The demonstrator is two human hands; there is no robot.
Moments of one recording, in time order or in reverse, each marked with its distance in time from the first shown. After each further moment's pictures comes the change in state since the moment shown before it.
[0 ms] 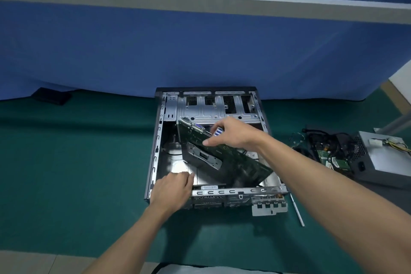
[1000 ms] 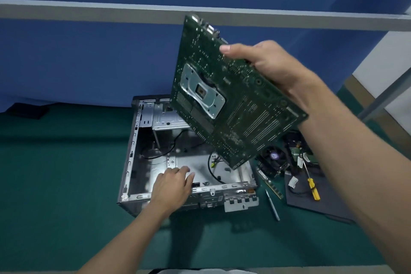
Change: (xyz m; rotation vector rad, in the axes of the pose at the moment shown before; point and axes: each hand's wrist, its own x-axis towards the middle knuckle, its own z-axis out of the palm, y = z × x) left_hand 0.002 0.064 0.007 0.066 0.031 0.112; right_hand -0.126 -0.047 -0.131 0.307 0.351 -0.300
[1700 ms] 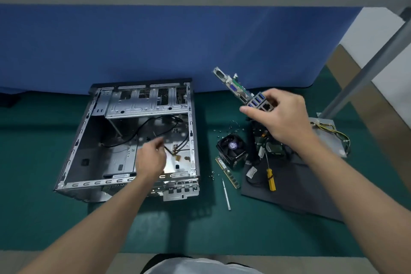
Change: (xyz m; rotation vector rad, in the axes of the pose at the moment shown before) left_hand 0.051 0.116 0.012 -0.503 0.198 -0.445; right_hand -0.084 0.178 -0.123 -0.489 0.477 -0.216
